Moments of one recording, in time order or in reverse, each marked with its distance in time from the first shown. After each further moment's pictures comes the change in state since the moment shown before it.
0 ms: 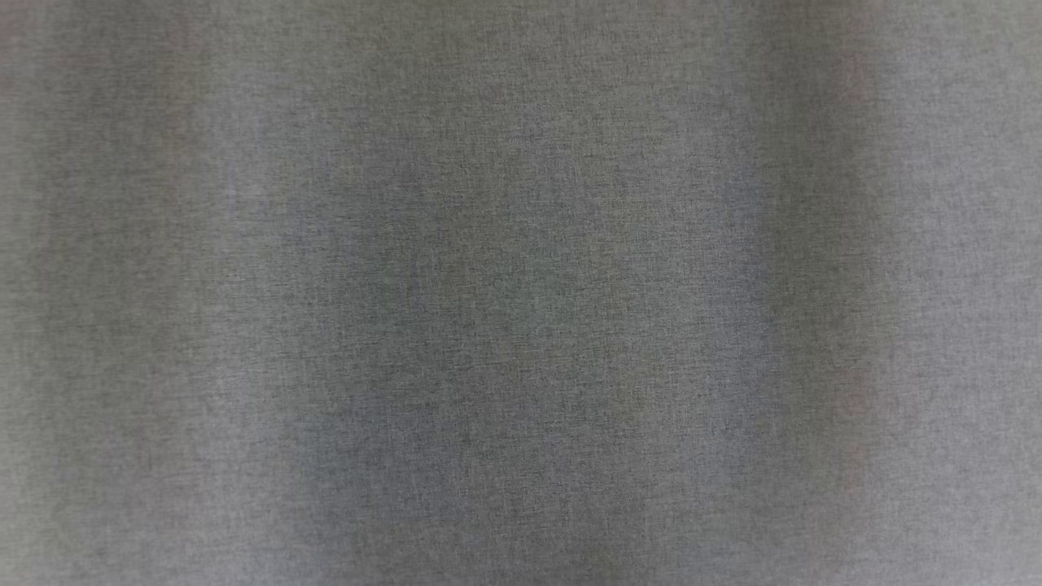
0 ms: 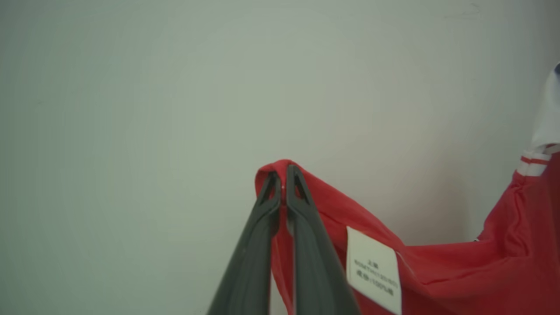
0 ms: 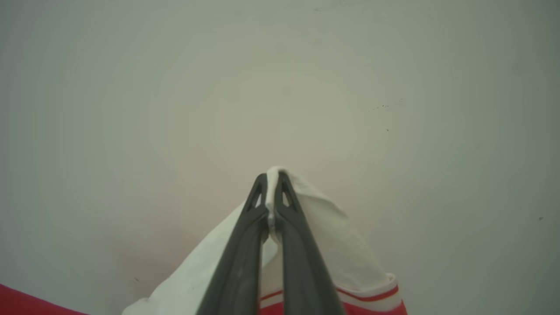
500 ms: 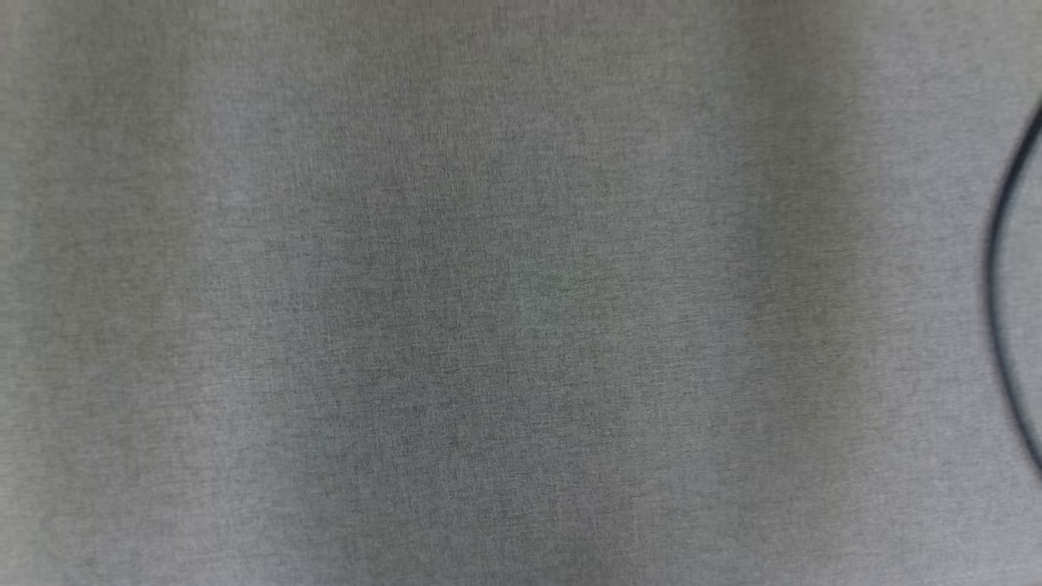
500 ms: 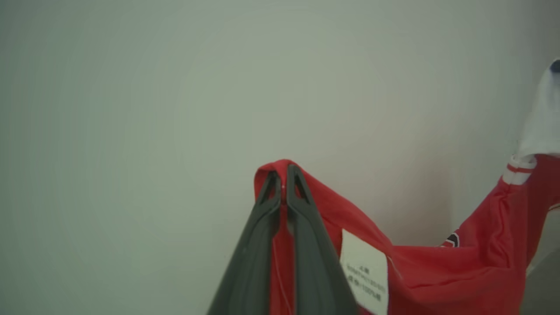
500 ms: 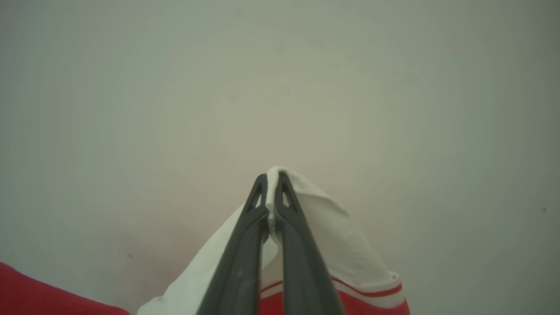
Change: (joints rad) left arm 0.016 -0.016 -0.037 0.127 -0.045 -0.010 -0.107; right arm 0.037 0.019 0.125 0.011 0.068 0.000 -0.078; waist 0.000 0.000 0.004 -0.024
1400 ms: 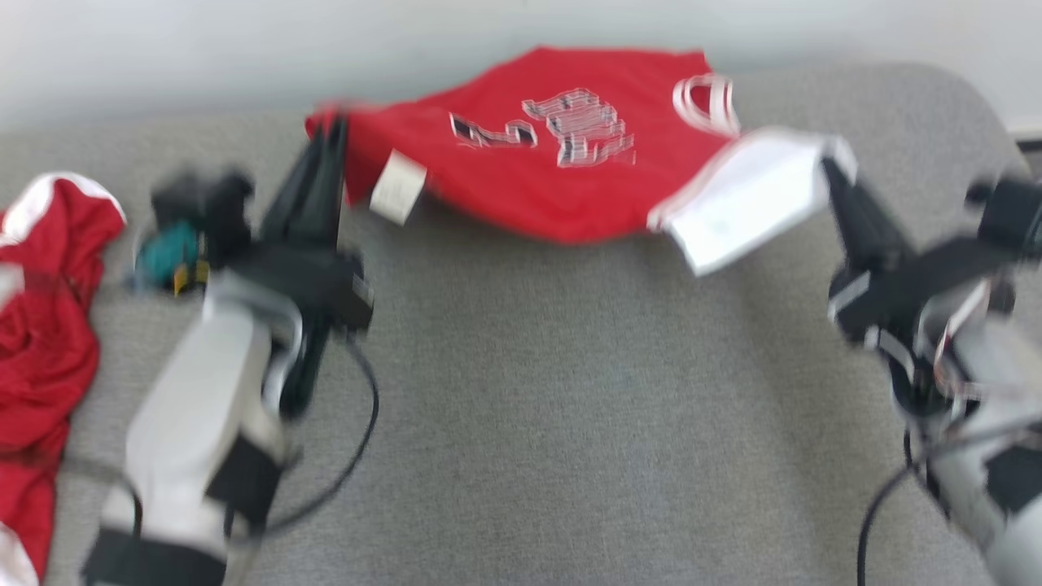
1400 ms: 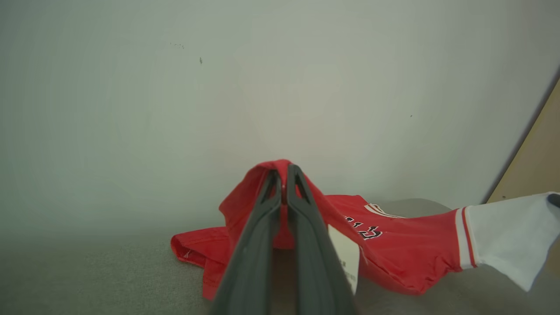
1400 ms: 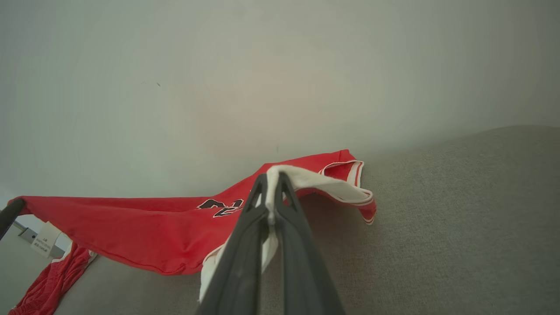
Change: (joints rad) left arm 1.200 0.075 0.119 -0.631 -0.266 0.054 -0.030; right arm 1.189 -0.223 0.257 -0.662 0.370 0.000 -0.048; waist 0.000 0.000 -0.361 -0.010
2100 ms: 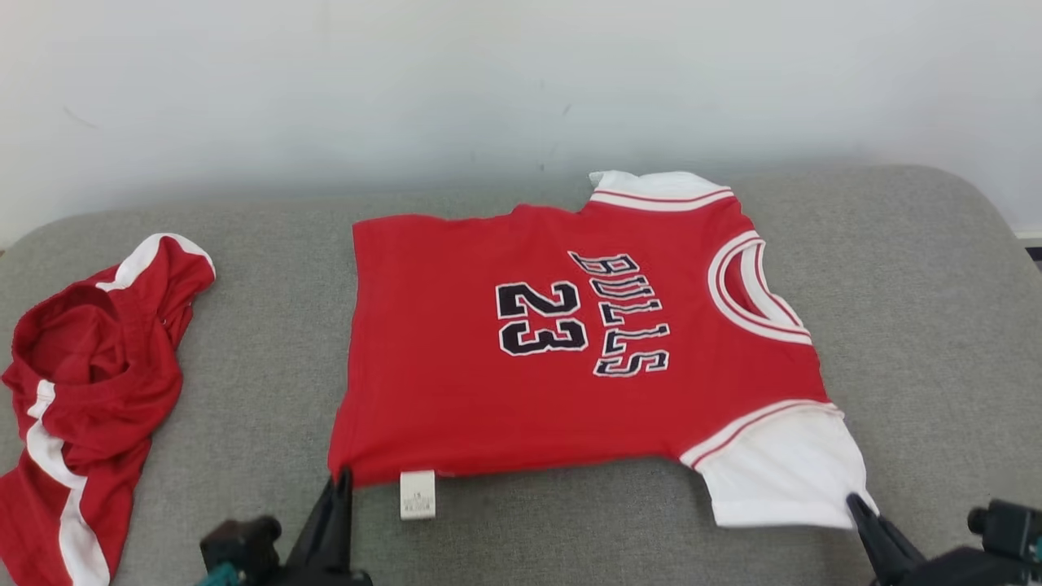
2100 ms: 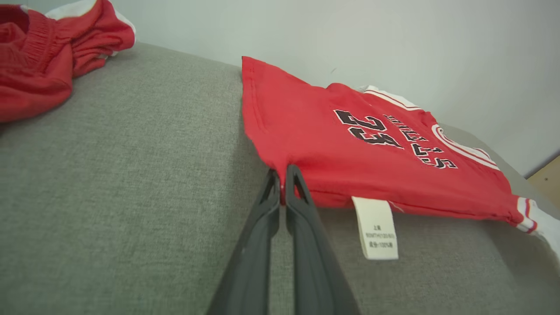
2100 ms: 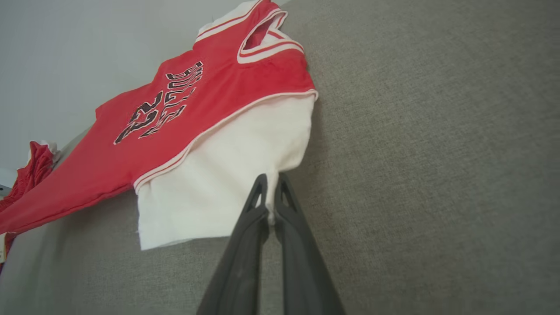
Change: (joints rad) left arm 0.706 0.012 0.021 -0.239 -0.087 0.151 0.001; right arm 0.744 0.070 -0.304 -0.185 -0.157 0.000 0.141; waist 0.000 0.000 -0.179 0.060
